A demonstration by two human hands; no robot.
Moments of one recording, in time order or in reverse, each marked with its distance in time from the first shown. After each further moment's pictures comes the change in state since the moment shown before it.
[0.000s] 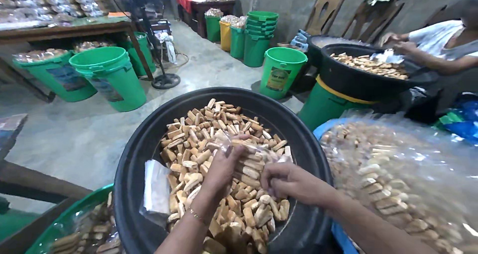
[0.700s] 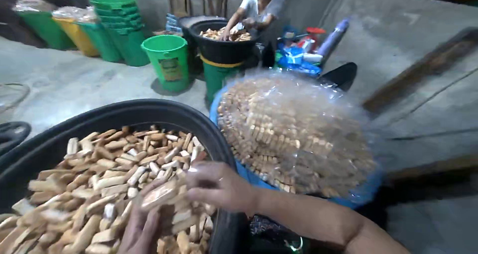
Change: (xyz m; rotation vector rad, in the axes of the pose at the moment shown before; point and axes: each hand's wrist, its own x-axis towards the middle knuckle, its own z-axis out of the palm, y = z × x) left_hand -0.025 -0.036 0.014 0.286 -0.337 -0.034; right_hand -0.056 0.009 0.028 -0.095 0.754 -0.247
